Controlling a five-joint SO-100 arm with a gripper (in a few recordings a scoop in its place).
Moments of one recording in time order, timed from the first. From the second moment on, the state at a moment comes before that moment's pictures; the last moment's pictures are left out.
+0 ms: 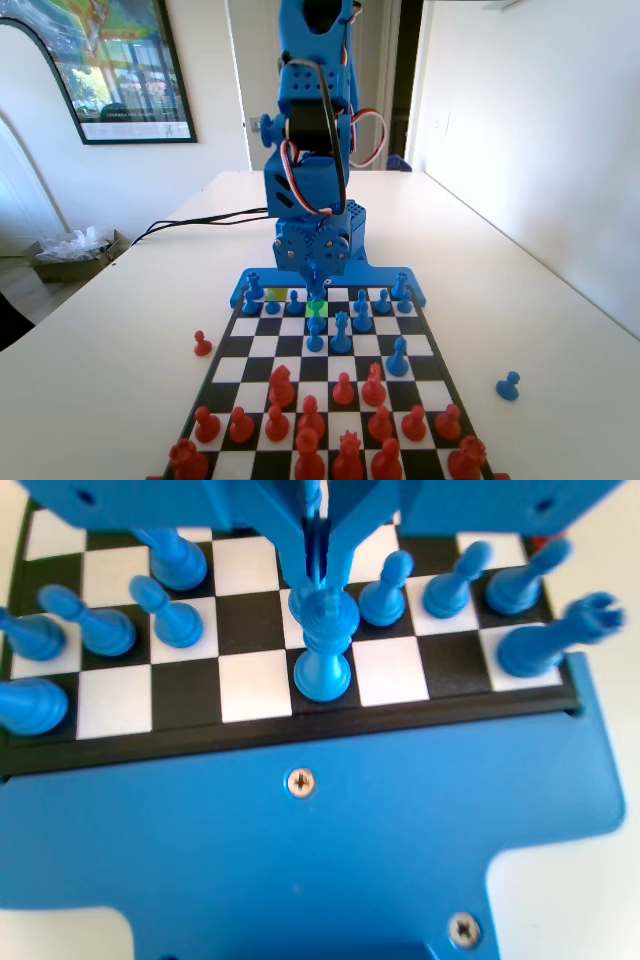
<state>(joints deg) 6.7 100.7 147.2 40.6 -89.6</state>
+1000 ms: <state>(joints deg) 7.6 99.6 147.0 39.0 -89.6</state>
